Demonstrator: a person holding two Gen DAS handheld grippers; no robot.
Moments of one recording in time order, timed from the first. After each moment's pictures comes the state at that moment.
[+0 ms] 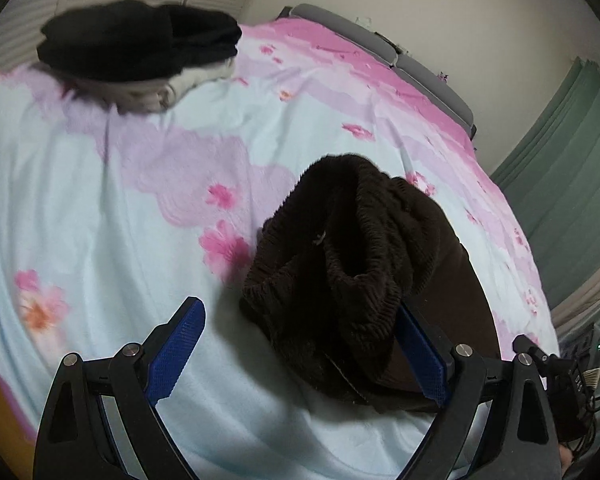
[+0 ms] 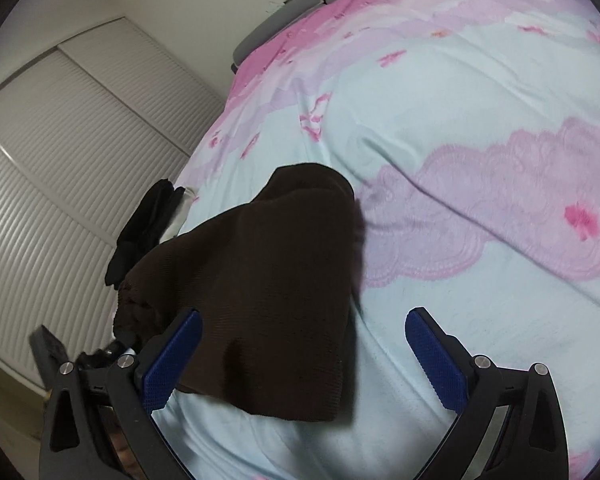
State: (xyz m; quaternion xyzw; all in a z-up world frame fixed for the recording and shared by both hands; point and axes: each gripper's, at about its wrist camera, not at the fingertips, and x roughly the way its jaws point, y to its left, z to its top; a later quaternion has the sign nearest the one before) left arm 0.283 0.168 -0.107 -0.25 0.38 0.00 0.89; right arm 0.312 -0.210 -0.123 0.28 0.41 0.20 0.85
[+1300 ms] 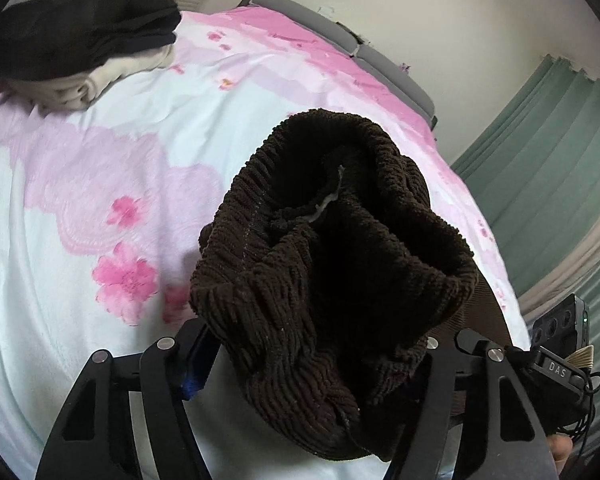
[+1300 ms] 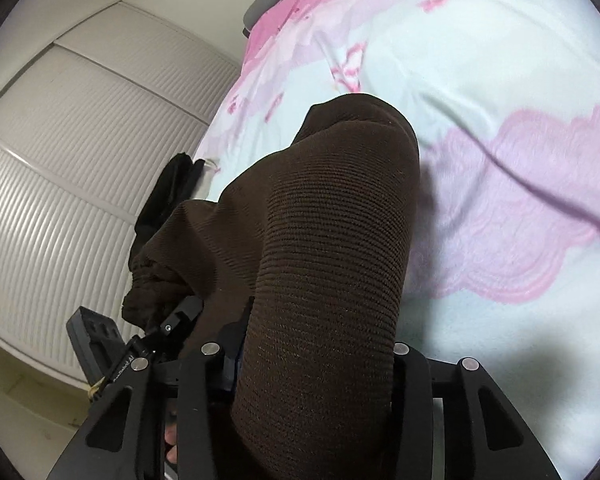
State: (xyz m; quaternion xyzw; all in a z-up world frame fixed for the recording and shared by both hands) left arm 0.326 0.139 -0.098 -0.26 0.37 -0.08 0.89; right arm 0.348 -0.168 -0.125 0.30 0.46 0.26 0.80
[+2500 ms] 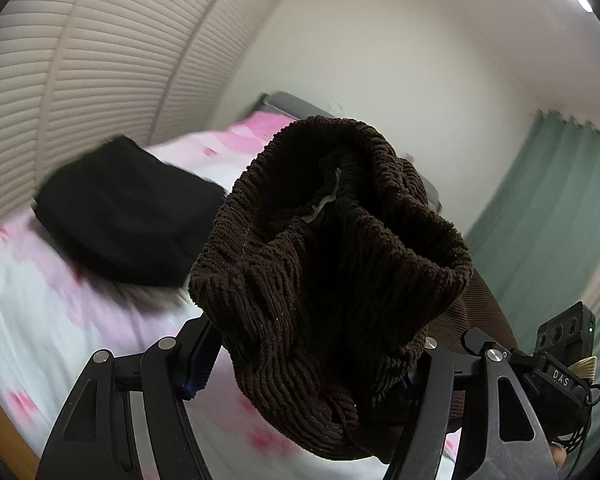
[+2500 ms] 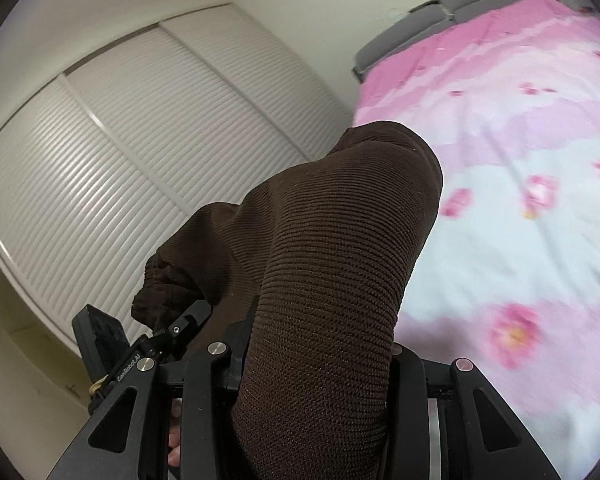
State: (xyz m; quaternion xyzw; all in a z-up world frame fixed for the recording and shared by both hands) left arm 0.317 0.317 0.072 -0.25 0.23 -0.01 0.94; right arm 0.374 -0.037 0.047 0.26 0.33 0.38 0.83
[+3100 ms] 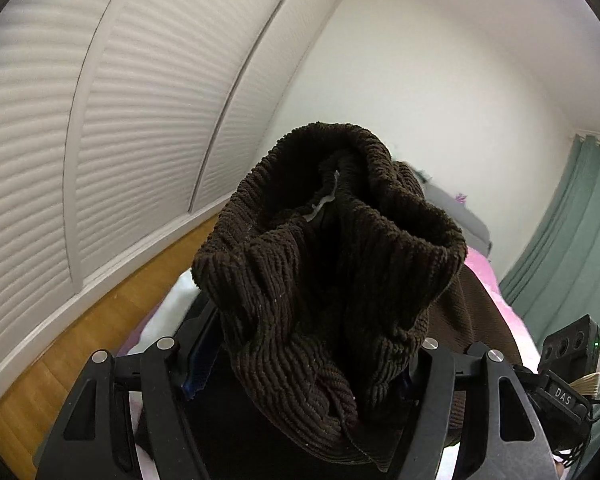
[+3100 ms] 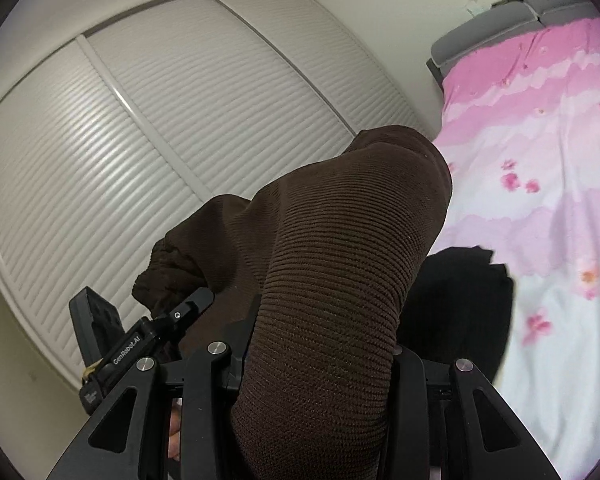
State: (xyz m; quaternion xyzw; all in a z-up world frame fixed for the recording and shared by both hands) left arm 0.464 0.579 0.054 -0.24 0.21 0.05 0.95; right arm 0.542 0.270 0.046 0.24 0.30 0.45 0.81
